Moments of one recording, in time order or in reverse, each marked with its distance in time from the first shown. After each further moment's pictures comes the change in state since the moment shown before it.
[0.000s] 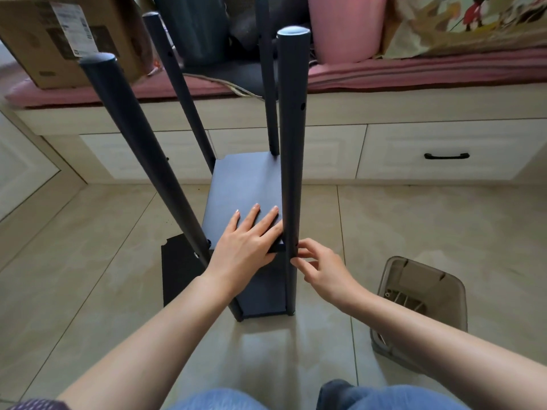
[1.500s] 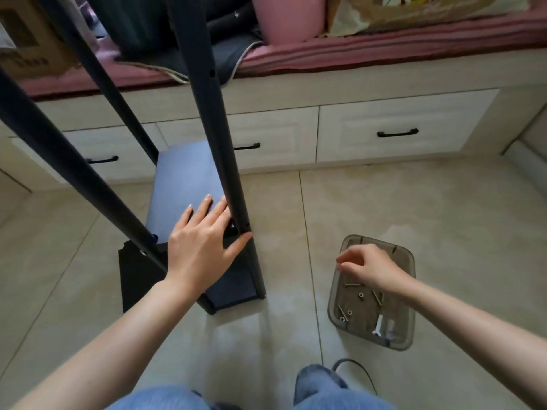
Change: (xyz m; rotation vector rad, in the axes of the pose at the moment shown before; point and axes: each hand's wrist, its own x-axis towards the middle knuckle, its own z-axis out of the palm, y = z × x) left_hand 0.011 0.040 0.003 -0.105 0.246 -0.185; right_hand -0.047 0.101 -0.132 -0.288 -0.004 0.301
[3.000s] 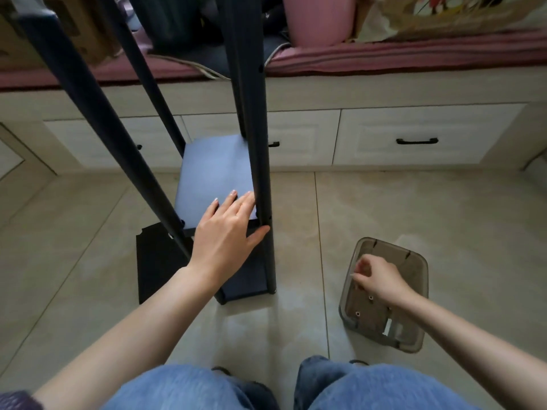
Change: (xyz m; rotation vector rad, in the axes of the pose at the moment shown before) left_hand -0.009 0.001 -0.012 -0.142 -0.068 -0.041; right_hand -0.002 0.008 0.031 -0.133 0.058 0.072
